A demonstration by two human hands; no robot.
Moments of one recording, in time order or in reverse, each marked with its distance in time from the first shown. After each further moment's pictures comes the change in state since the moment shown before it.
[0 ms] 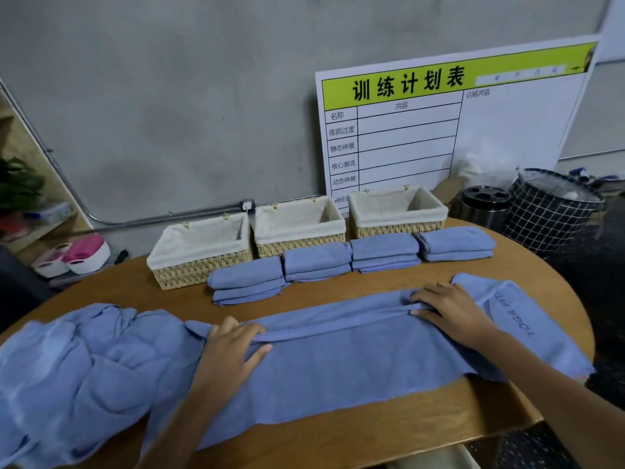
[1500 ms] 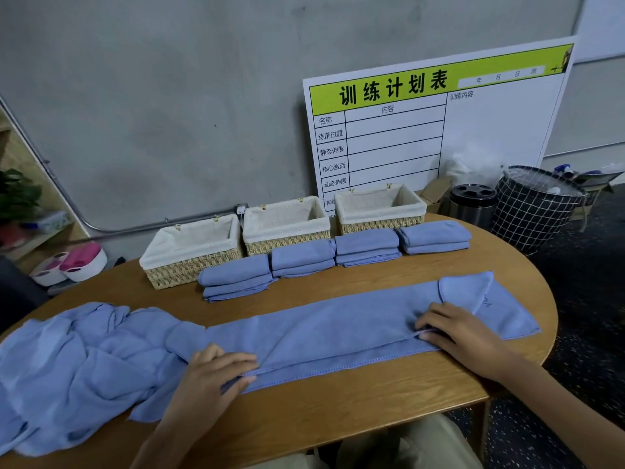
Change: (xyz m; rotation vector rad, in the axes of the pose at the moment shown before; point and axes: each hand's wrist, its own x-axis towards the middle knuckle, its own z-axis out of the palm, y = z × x) left_hand -0.051 0.022 -0.021 -0.140 -0.014 0.046; right_hand -0.075 -0.021 -0.038 0.222 -0.024 -0.025
